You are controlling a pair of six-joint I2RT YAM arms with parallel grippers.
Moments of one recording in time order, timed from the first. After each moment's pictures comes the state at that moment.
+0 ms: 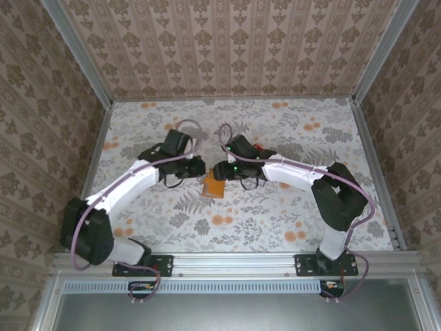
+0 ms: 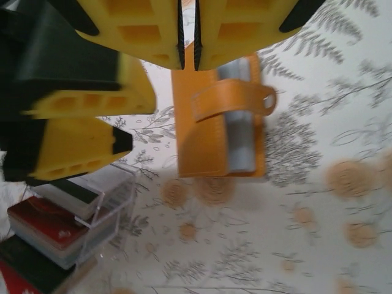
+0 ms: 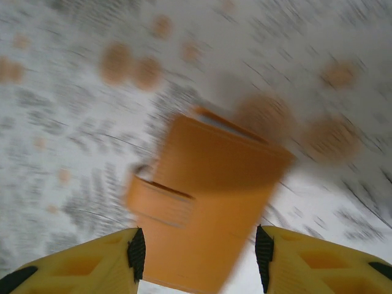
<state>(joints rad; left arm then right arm) -0.57 1.44 1.05 -0.61 0.25 -0.48 0.70 1.78 1.17 -0.33 -0.19 0.56</state>
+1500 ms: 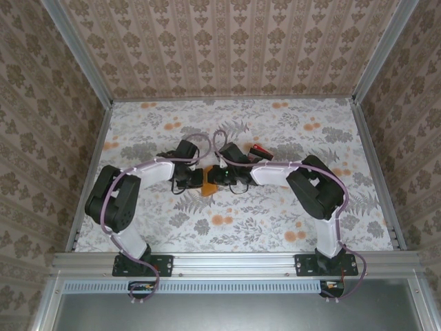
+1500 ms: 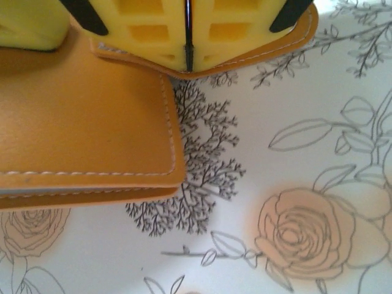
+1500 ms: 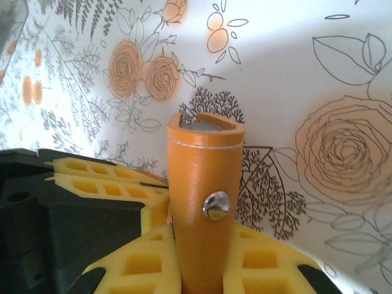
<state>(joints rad) -0.50 1.69 0.94 -0.49 0.21 -0.48 0.73 1.97 1.18 -0.05 -0.29 0.73</state>
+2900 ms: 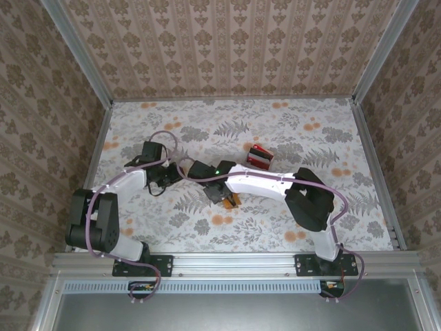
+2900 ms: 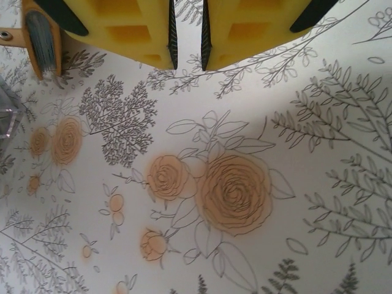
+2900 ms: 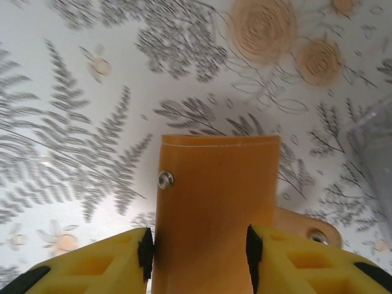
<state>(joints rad) -0.23 1.47 0.76 -0.36 0.38 -0.54 0.99 1.99 1.54 -0.89 0.30 0.42</state>
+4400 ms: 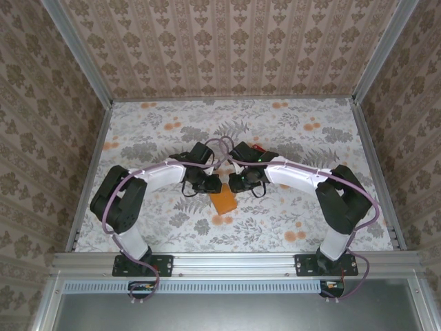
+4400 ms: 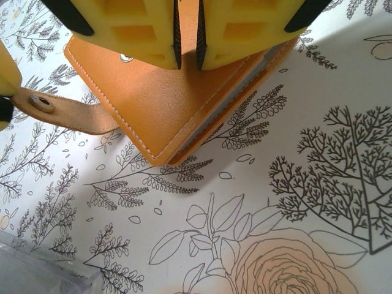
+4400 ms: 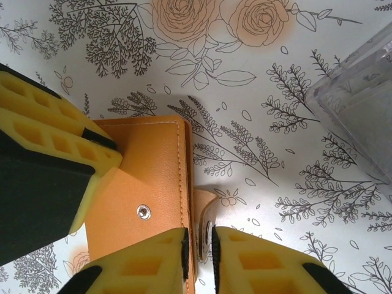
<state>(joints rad) -0.65 1.72 1.00 -0.49 0.39 -0.42 0.70 1.75 1.17 -0.58 -0.14 0.42</state>
